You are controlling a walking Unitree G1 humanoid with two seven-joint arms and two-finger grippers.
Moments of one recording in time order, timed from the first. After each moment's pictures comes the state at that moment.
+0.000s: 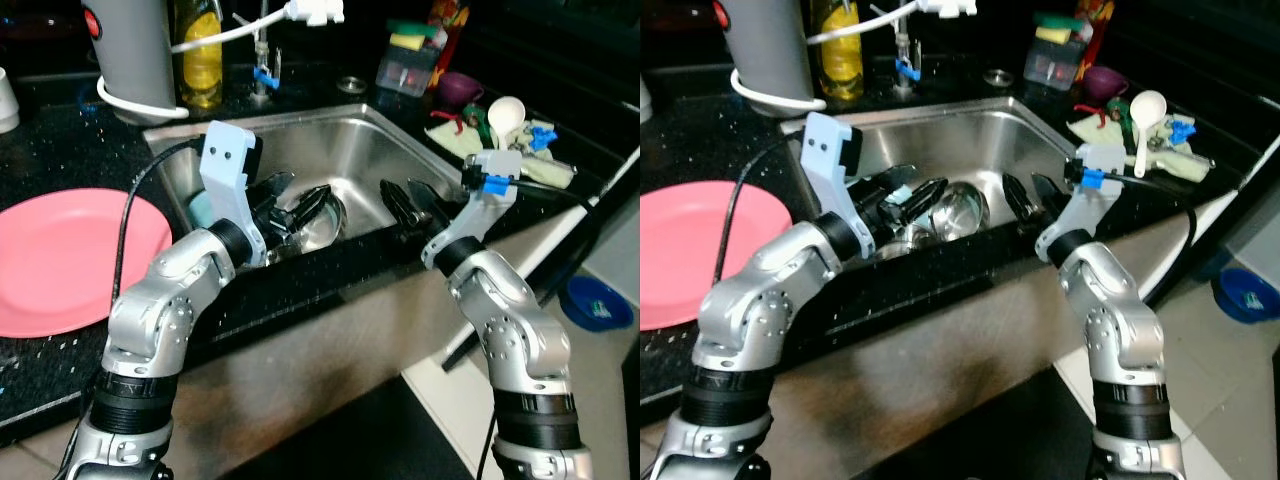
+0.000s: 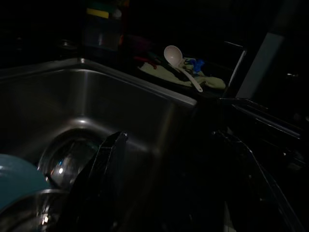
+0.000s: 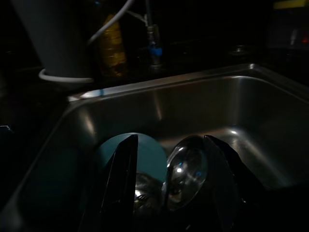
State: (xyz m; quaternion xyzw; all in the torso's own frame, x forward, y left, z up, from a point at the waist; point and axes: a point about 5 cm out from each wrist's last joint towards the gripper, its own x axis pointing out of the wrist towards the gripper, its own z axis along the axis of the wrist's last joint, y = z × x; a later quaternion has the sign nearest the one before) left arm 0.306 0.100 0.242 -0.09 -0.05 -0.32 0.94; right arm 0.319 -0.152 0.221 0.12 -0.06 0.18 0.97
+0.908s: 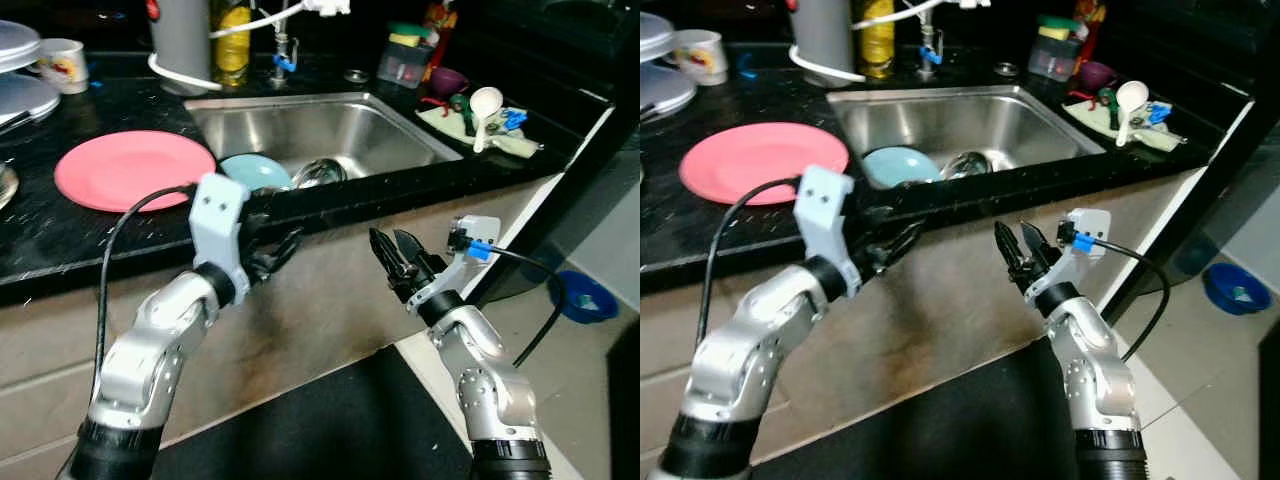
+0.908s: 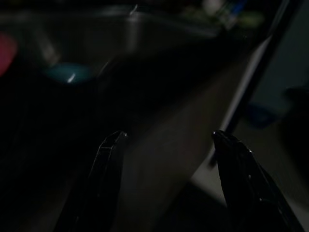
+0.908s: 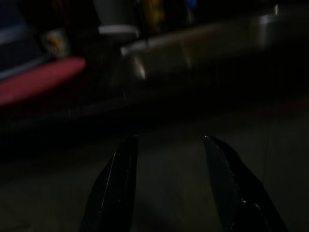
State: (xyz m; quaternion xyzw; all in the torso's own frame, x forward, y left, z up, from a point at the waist) left arm 0.286 0.125 0.177 -0.01 0.01 -0.21 0.98; right arm 0.298 -0.150 0.142 0.15 -0.03 0.17 0.97
